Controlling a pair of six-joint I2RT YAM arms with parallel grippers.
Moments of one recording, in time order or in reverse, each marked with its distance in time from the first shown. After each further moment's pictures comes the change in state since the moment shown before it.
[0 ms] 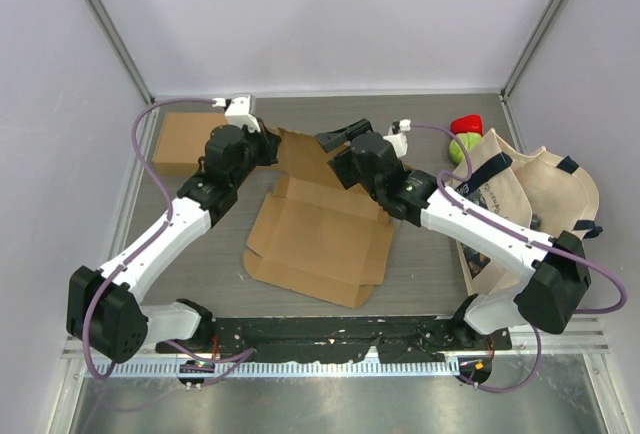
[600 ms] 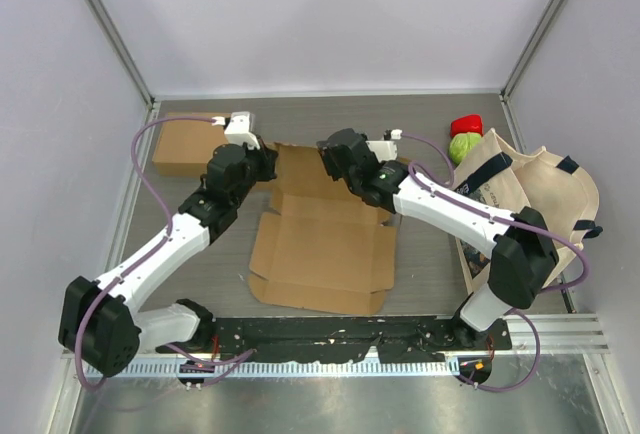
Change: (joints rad) left arm -0.037 -0.071 -0.132 0.044 -0.087 -0.008; right arm 0.002 0.190 0.109 -0.072 0.154 0.291
